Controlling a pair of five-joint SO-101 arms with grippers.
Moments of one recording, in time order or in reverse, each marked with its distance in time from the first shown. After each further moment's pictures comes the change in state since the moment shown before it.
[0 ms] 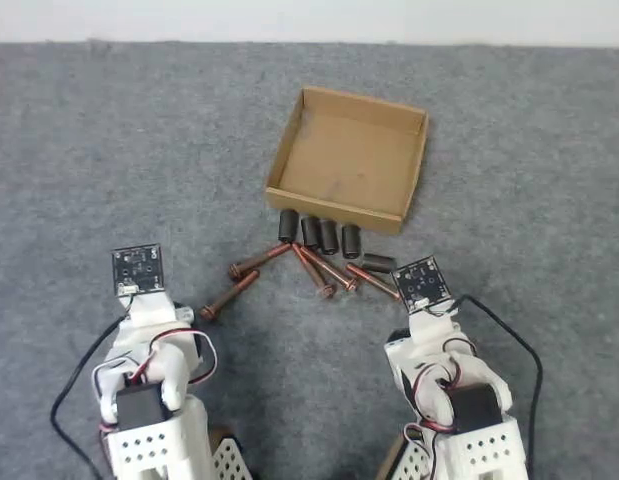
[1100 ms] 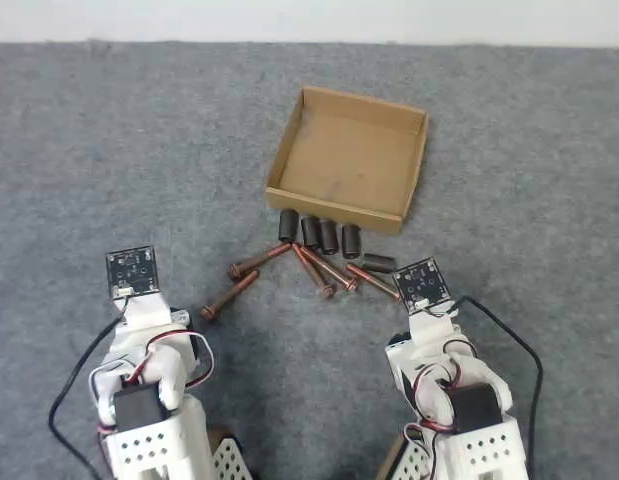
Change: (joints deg) left arm -2.3 0.0 0.0 2.1 0.0; right arm -0.2 0.0 0.0 2.1 0.0
